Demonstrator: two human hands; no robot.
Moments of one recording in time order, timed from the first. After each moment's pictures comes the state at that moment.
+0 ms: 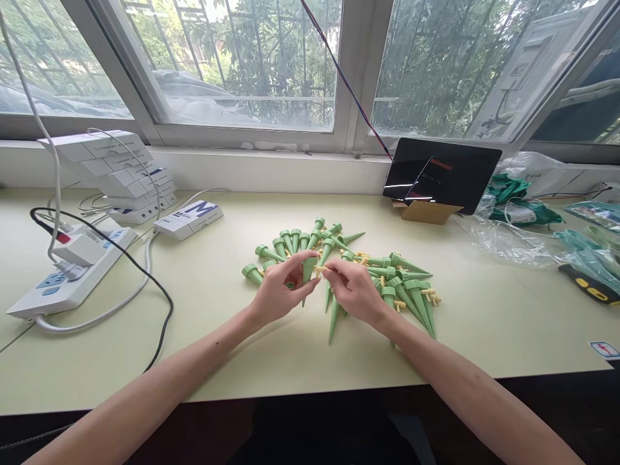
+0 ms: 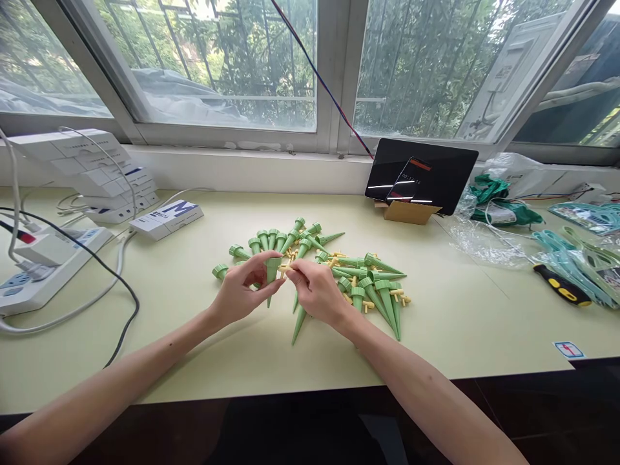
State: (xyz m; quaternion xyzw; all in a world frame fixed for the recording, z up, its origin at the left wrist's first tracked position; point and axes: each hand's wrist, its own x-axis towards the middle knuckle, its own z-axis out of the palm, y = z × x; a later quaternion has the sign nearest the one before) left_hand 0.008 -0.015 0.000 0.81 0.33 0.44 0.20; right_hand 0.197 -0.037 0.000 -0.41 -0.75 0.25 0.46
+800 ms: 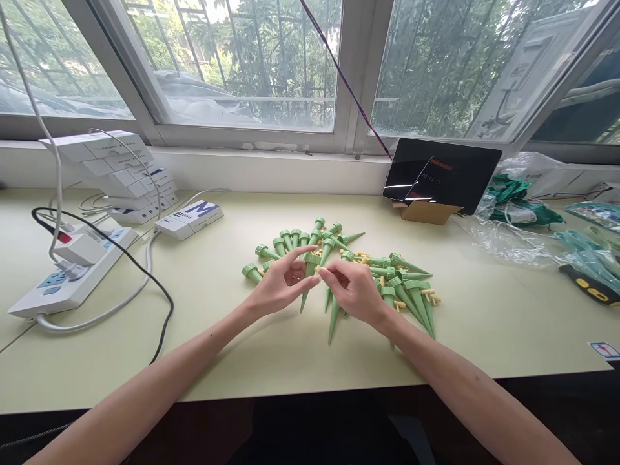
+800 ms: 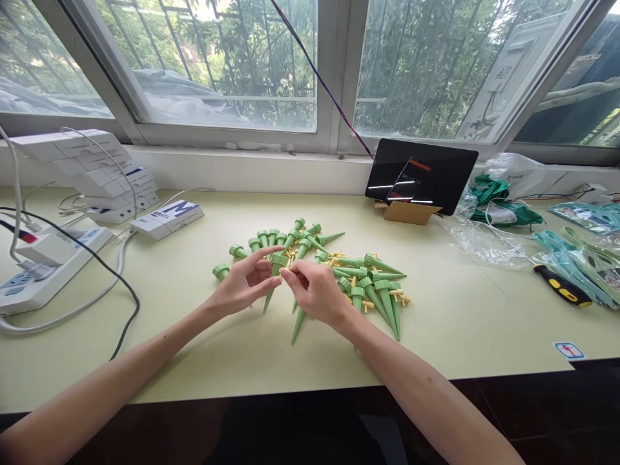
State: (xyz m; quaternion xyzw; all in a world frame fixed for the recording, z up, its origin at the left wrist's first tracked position) left_hand 0.003 -0.010 0.013 0.77 0.32 0.37 0.41; right_hand 0.196 -0.040 0.003 -0.41 -0.76 0.20 0.47
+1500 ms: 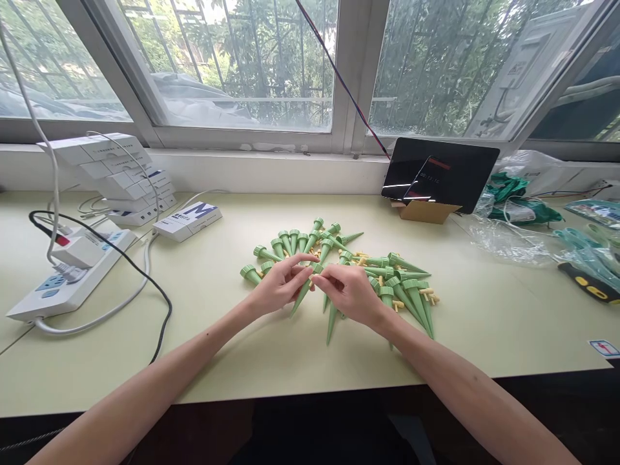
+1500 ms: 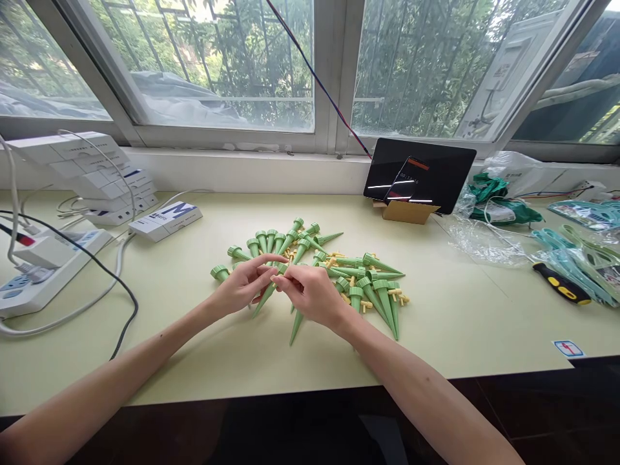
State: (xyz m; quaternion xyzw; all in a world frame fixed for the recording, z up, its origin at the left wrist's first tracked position) left_hand 0.003 -0.007 0.012 0.74 0.33 0.32 0.49; right_hand 0.194 -0.039 0.001 -0.37 -0.78 0.22 0.46
